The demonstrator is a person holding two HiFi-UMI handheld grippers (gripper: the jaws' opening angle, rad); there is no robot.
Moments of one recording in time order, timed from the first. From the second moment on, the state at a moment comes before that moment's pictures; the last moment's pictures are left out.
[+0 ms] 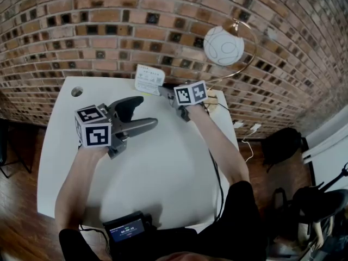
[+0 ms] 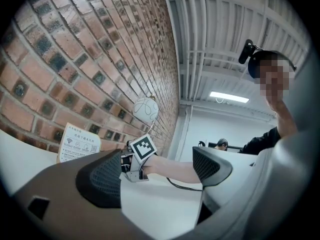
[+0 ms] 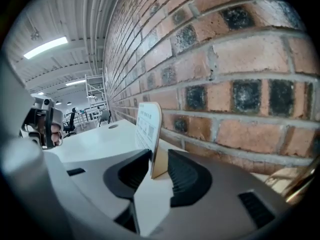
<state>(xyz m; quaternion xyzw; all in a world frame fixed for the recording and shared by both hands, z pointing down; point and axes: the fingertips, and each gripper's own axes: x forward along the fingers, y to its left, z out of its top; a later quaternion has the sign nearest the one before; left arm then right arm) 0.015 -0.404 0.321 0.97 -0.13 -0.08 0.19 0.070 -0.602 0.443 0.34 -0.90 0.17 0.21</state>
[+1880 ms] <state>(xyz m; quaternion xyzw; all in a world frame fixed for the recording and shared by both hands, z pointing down) 0.017 -0.403 0.323 0.97 -0.13 -0.08 0.20 0.081 -0.596 0.432 0.36 -0.89 0.19 0.18</state>
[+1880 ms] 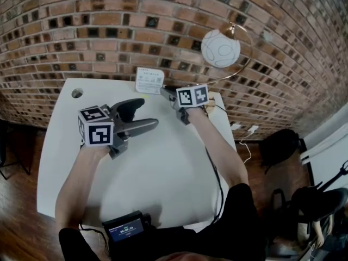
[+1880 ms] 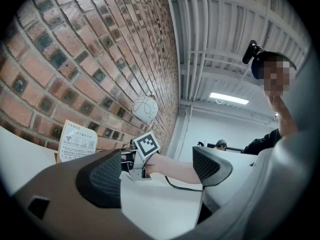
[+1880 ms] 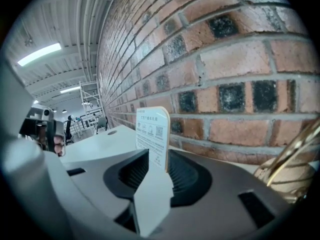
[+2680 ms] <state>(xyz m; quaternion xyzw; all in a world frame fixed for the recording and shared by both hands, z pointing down) 0.043 -0.347 0.288 0.98 -0.09 -0.10 0.17 0.072 -0.424 0.277 0.21 -0.96 0.17 -0.02</state>
